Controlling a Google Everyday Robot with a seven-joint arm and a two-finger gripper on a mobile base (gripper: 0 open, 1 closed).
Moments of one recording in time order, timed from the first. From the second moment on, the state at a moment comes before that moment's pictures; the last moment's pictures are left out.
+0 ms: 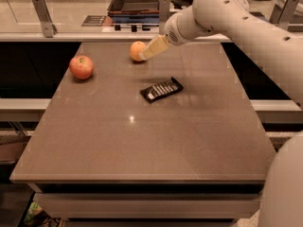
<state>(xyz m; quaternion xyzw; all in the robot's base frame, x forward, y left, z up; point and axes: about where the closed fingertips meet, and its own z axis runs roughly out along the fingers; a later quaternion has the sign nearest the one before) 0.777 -0.037 0.913 -0.43 0.77 0.07 0.46</state>
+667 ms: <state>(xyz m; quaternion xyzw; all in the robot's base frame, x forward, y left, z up) 0.808 -0.001 0.893 -0.44 0.77 0.10 0.46</state>
